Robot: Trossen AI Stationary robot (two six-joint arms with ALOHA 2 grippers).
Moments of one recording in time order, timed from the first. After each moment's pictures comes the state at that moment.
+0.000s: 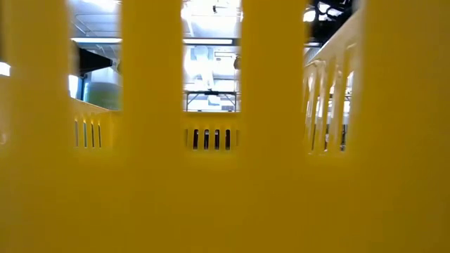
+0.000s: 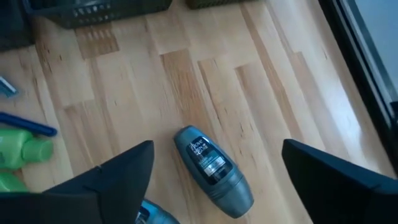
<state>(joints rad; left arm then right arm) -0.25 0.02 0.07 -0.05 -0.46 0.13 -0.09 1.25 0.96 -0.78 0.29 0.18</state>
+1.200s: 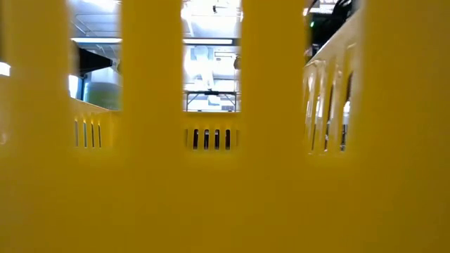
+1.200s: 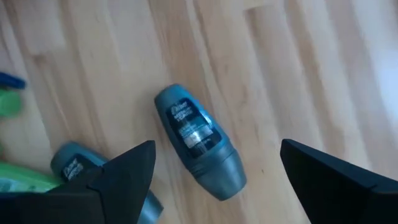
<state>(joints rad) -0.25 0.02 0.07 -0.05 -0.46 0.12 -0.40 1.34 0.90 -0.79 -0.01 -0.11</state>
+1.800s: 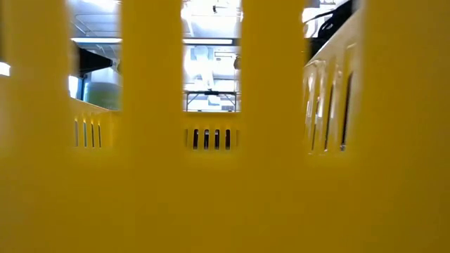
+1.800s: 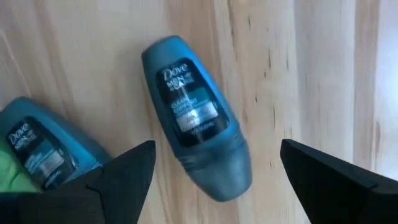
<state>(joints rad) -0.25 0.02 0.07 -0.06 -0.47 0.10 -0.41 1.50 0.91 -0.81 -0.03 -0.24</state>
